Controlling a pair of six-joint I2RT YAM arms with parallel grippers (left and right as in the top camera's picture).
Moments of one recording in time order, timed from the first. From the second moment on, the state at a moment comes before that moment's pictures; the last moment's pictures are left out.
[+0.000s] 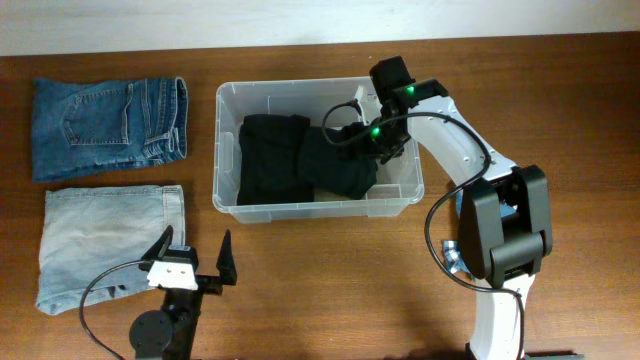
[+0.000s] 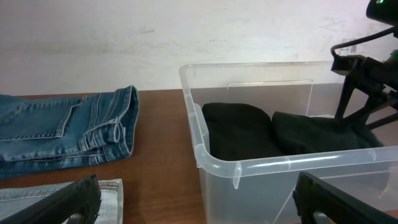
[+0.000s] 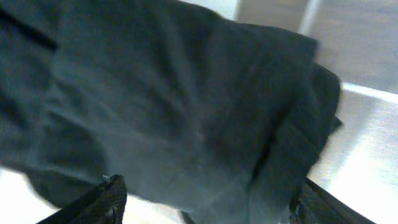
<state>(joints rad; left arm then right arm) 0.01 0.01 0.01 -0.07 0.14 -0.02 0.28 2.15 1.74 -0.93 -0.35 0.11</state>
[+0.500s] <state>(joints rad) 0.01 0.01 0.01 -0.07 0.14 -0.02 0.28 2.15 1.97 -1.04 -0.35 0.09</state>
